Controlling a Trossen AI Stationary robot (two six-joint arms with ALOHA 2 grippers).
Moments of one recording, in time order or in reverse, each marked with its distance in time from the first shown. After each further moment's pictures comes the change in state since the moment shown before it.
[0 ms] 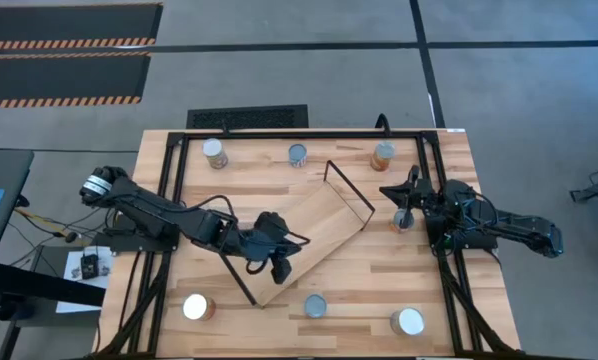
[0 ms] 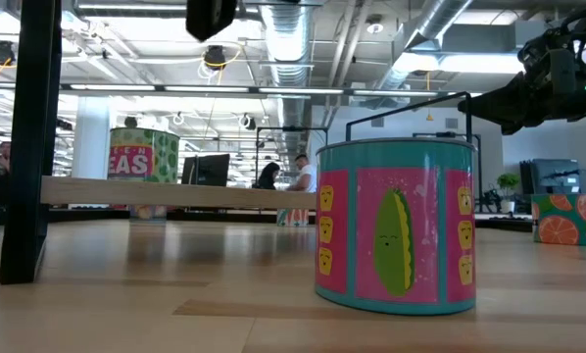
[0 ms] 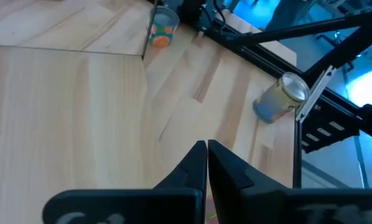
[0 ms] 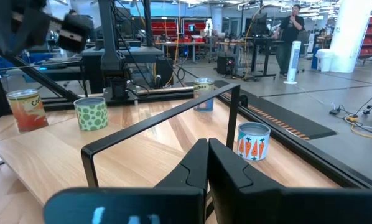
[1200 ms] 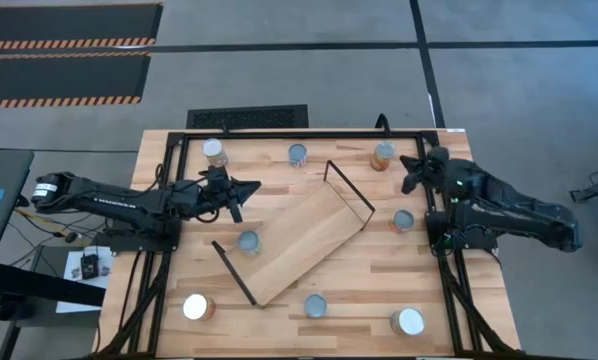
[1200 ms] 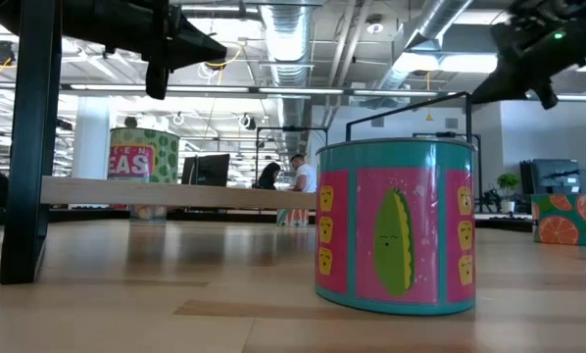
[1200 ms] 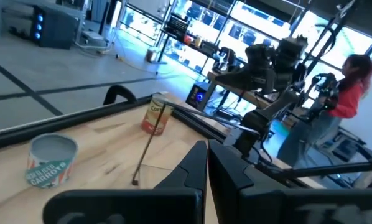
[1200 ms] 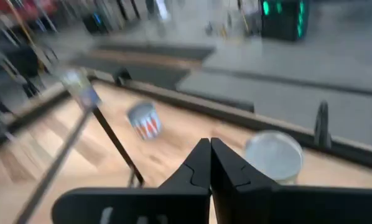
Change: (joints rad) left arm 0.349 -0.583 -0.778 0.779 -0.039 0.278; right arm -0.053 0.392 0.494 -0.490 0.461 0.438
